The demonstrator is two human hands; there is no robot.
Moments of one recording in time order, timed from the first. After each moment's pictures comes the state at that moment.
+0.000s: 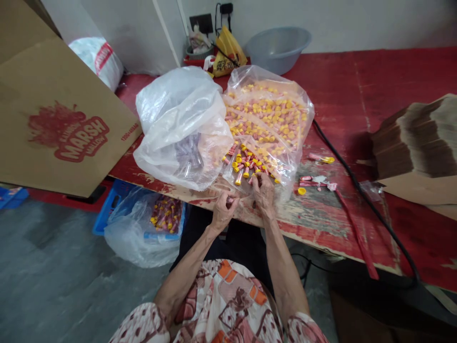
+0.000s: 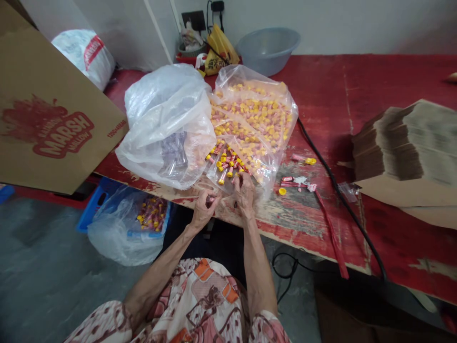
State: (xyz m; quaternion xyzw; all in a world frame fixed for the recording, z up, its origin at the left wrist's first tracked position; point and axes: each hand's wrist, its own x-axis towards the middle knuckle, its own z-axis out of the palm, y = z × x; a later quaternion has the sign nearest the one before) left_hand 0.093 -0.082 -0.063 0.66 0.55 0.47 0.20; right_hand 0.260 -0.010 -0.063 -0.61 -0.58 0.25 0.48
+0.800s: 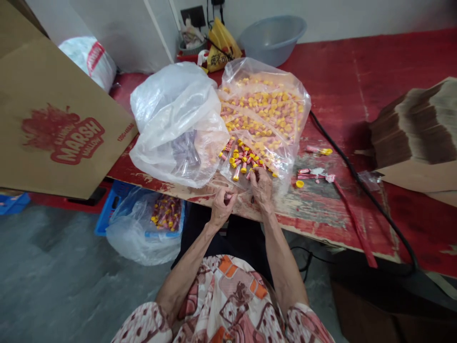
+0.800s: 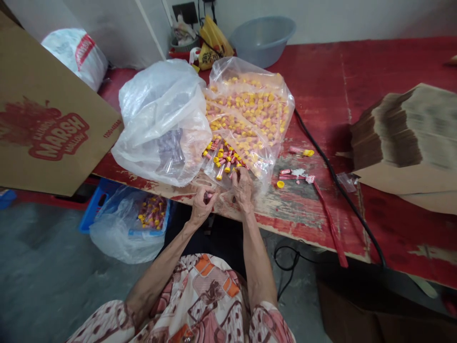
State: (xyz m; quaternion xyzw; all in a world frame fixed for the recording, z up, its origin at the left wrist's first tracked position) left_hand 0.093 -0.083 -0.064 0.66 0.55 0.47 0.20; right_hand 0.260 -0.009 -0.070 -0.61 -0.58 0.26 0.48
